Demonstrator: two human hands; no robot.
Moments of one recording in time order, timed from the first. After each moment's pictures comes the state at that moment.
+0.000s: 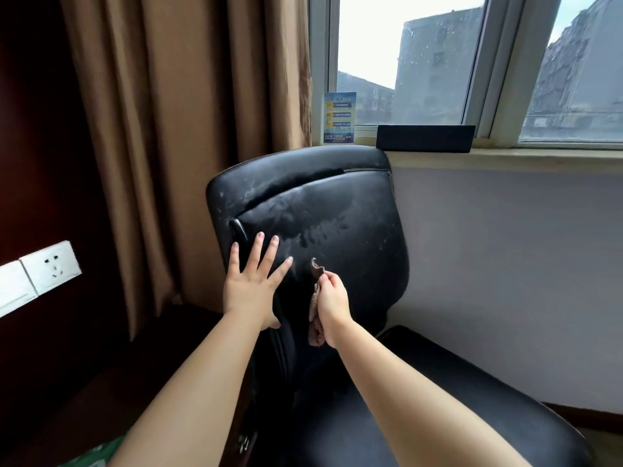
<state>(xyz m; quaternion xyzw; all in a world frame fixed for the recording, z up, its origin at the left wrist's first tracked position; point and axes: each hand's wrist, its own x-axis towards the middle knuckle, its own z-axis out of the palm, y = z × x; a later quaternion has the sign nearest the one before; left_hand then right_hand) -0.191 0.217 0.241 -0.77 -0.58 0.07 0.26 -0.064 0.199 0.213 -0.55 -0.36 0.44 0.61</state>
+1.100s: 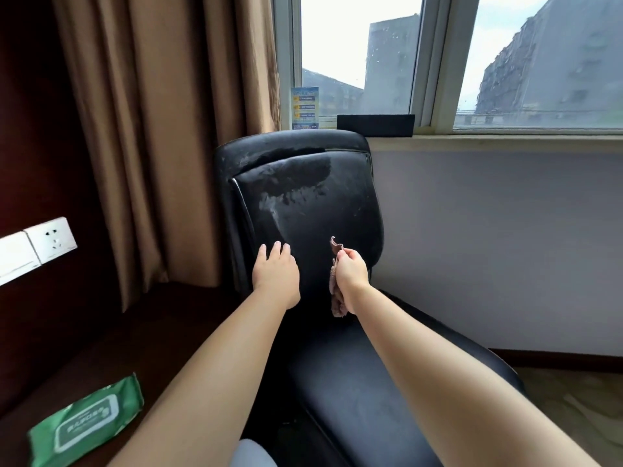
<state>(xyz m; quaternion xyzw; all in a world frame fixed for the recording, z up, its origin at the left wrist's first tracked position) -0.142 0.113 0.225 -0.81 -0.55 0.08 0.18 -0.022 0.080 0.216 -0.62 -0.31 0.36 0.63</state>
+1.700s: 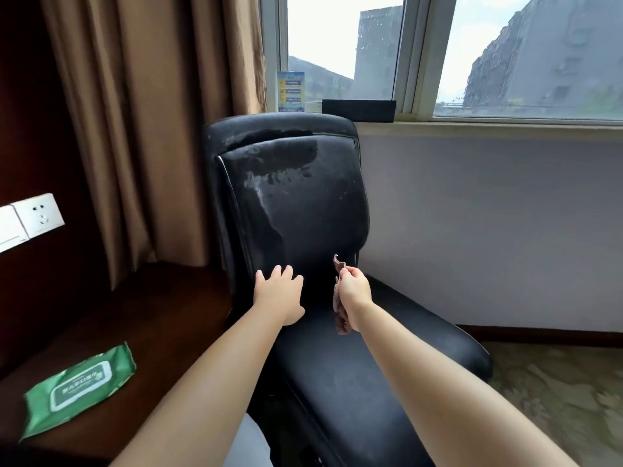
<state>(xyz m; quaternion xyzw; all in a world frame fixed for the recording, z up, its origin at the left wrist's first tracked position) -0.137 0.048 0.170 -0.86 -0.51 0.06 0.06 -0.006 0.010 0.156 -0.62 -0.27 0.39 0.62</state>
